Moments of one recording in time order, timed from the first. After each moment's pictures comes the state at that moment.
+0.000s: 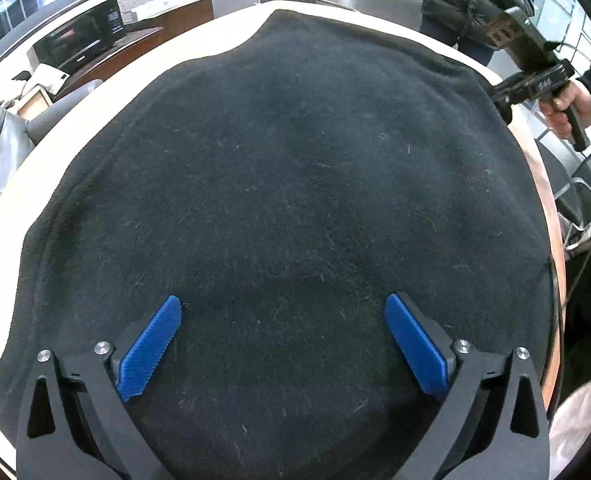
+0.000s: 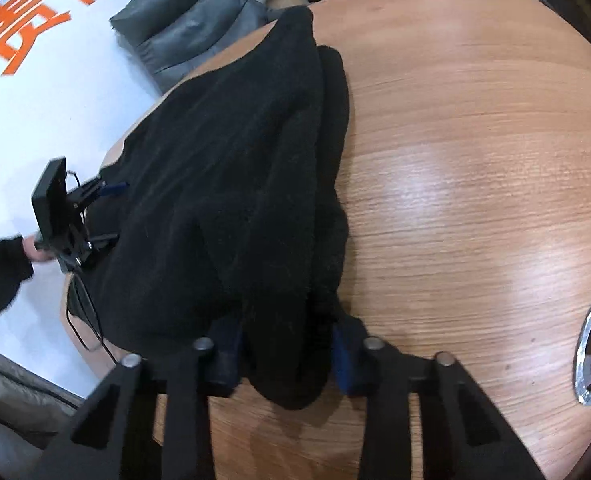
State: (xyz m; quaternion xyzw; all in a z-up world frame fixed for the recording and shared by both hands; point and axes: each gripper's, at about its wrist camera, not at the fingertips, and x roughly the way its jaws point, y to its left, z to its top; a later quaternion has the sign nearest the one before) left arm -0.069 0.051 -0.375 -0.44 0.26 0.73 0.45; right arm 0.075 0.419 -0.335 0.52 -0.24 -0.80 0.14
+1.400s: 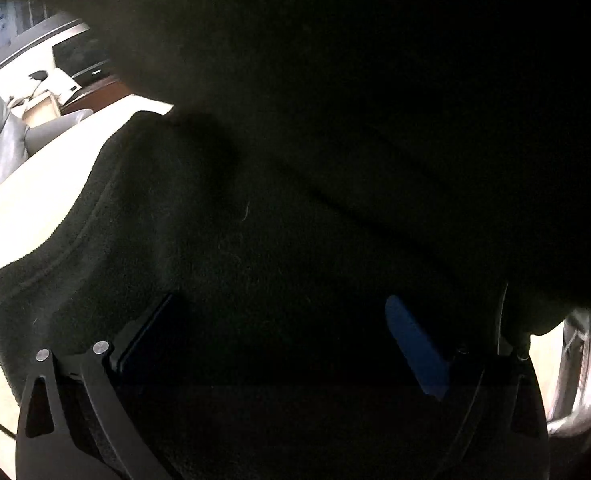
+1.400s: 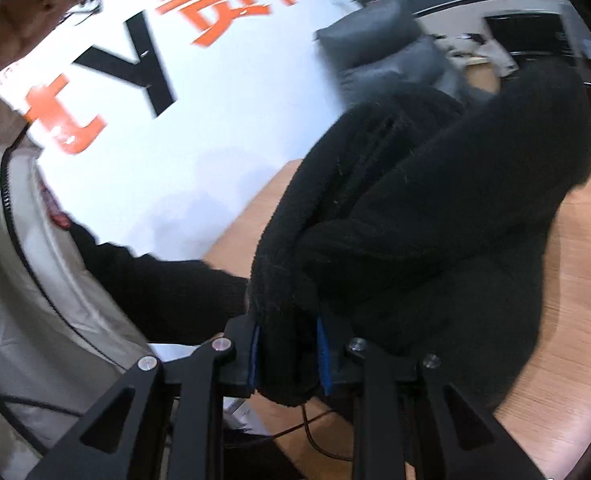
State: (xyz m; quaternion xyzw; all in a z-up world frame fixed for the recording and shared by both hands) left arm -0.054 0.273 -0.385 -0.41 0.15 0.80 0.40; right arm 0.048 0.384 -0.160 0.40 -0.16 -0.78 0.45
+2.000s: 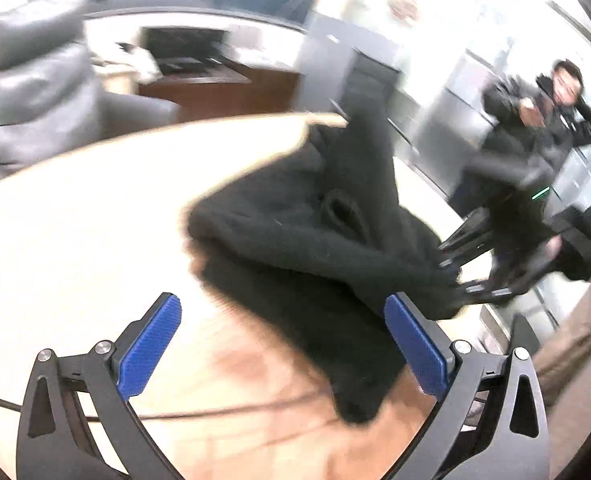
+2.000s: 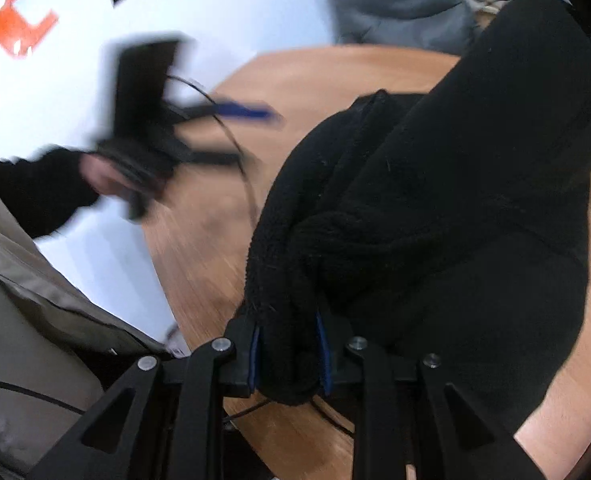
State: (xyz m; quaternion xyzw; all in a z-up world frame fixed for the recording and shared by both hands) left arm 0.004 0.047 -0.247 -0.41 0.00 0.85 0.33; right arm 0.019 0.308 -0.237 0.53 -0.01 -0.73 0.42
